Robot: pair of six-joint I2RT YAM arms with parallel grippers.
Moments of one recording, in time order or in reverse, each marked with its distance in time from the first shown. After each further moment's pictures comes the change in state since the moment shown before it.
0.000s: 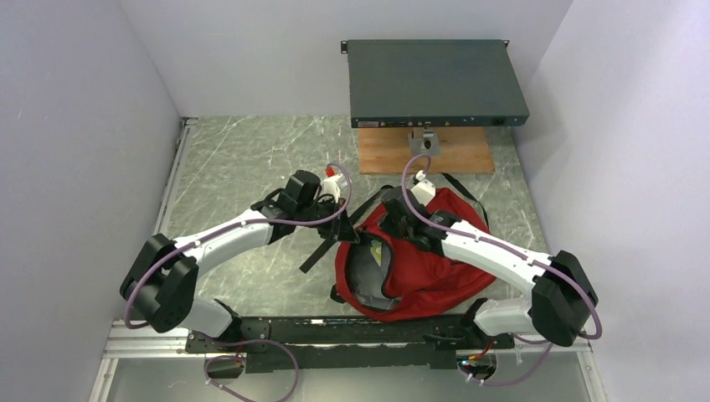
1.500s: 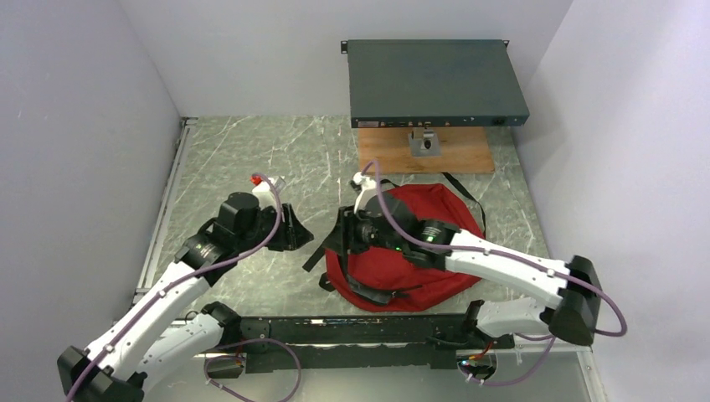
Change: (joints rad) left arm 0.105 -0.603 -0.137 -0.385 -0.372 -0.025; right arm 0.258 -0.096 0.139 0.129 -0.379 -0.409
